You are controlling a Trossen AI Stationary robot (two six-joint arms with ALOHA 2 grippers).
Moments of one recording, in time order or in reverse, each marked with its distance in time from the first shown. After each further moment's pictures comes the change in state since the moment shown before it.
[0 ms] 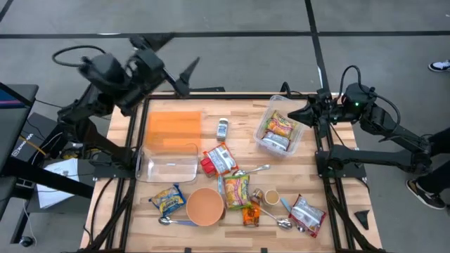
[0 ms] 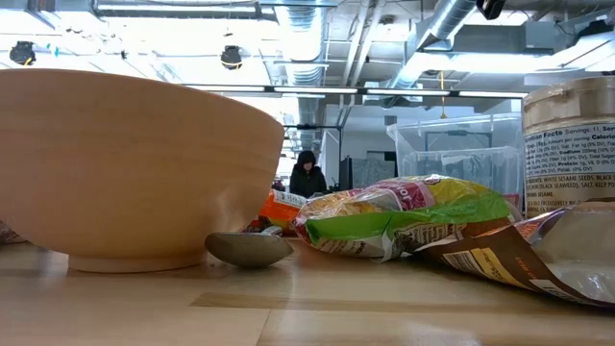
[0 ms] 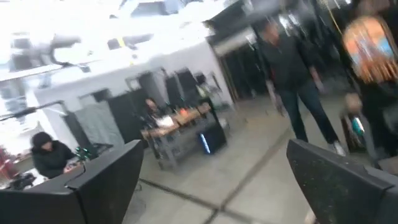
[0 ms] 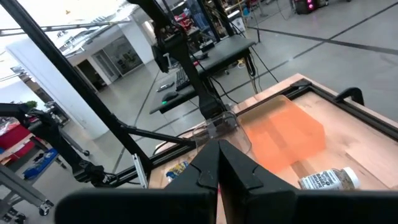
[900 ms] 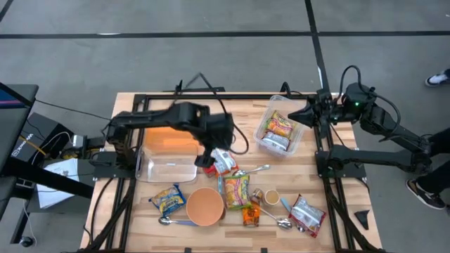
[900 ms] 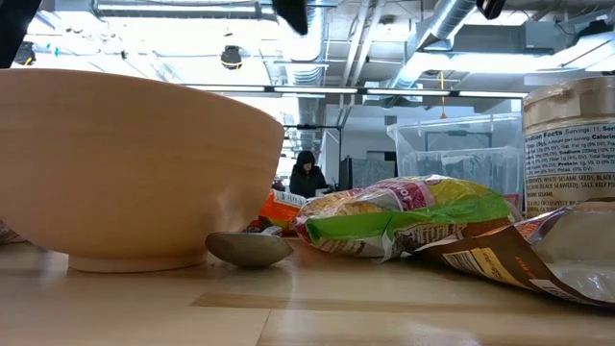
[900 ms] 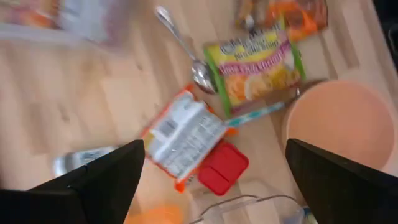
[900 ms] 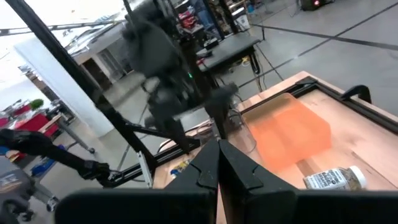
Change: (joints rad) left arm 0.047 0.435 -0.010 -0.986 0.890 -0.241; right arm 0.002 0.000 0.000 -0.003 -0.025 0.003
